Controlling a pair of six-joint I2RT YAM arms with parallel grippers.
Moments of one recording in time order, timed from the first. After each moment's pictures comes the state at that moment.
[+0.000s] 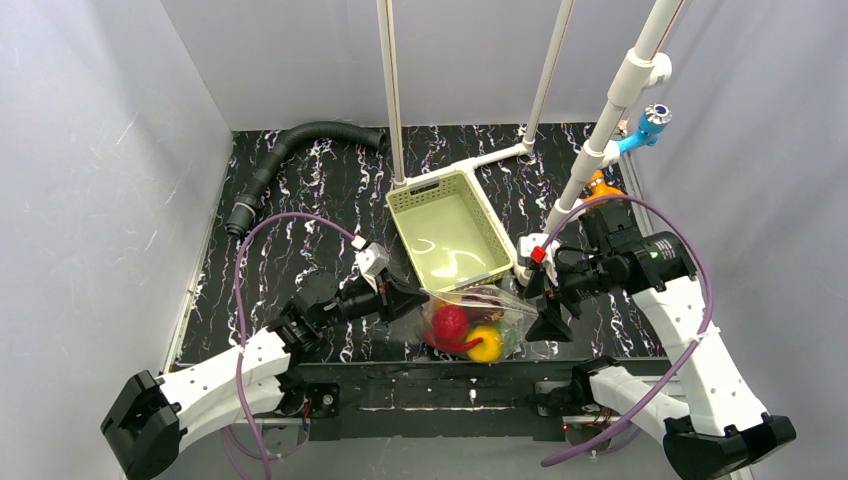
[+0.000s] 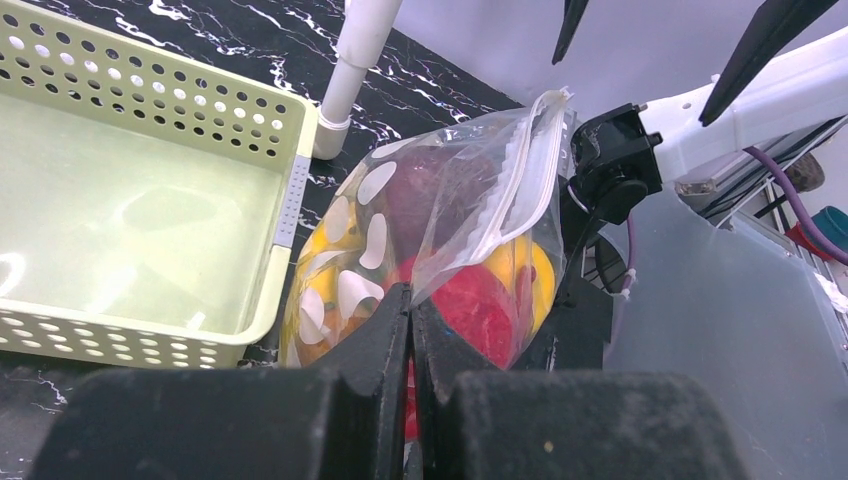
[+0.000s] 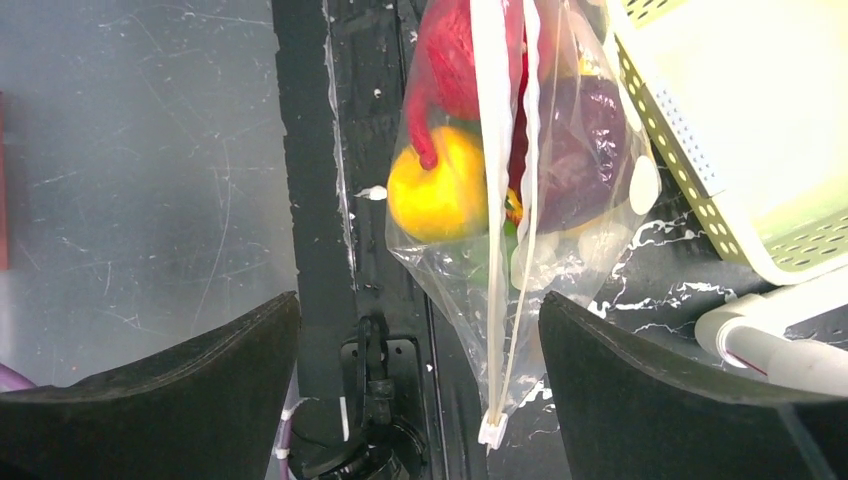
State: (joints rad) left arm -0.82 0.82 0.32 0.46 0.41 -0.37; right arm 0.35 0.96 1.19 -1.47 -0.86 -0.89
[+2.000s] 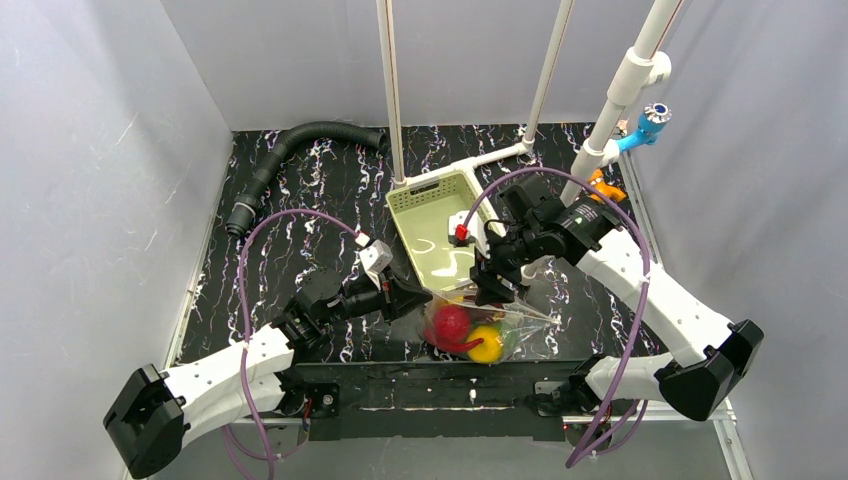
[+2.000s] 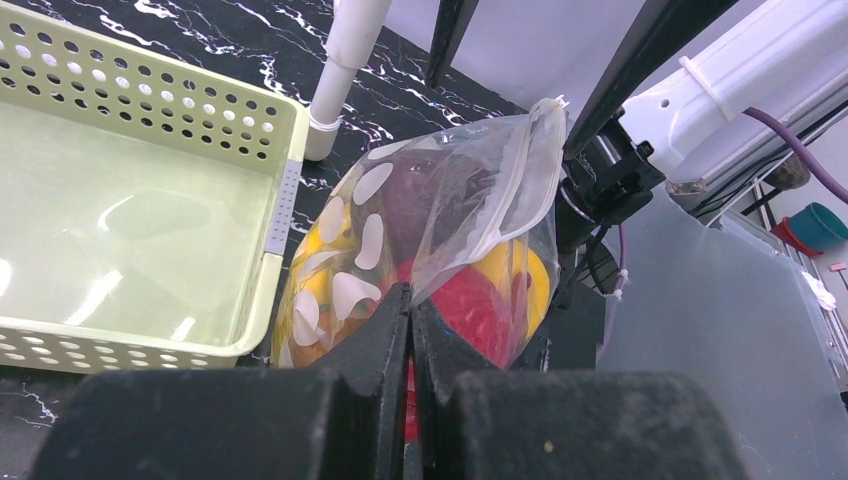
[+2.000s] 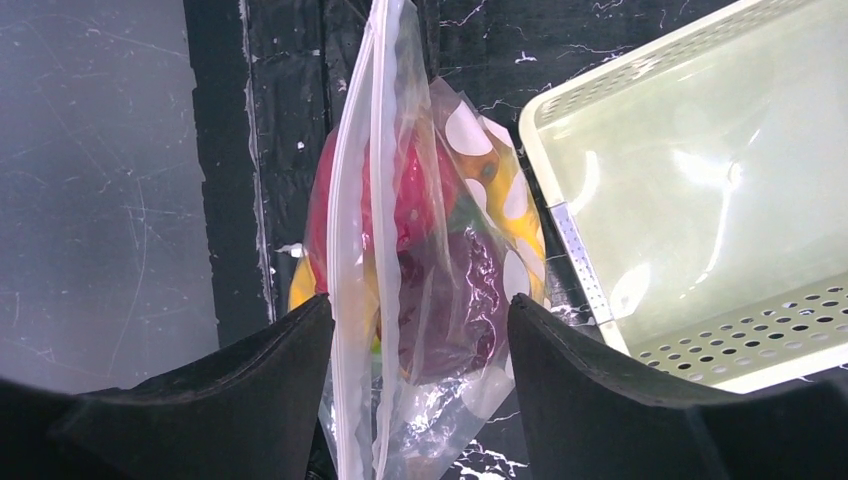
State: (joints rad) left arm -0.82 0.87 0.34 0.48 0.43 -0.38; right arm 0.72 1.26 1.36 -1.14 -0.63 -0.61
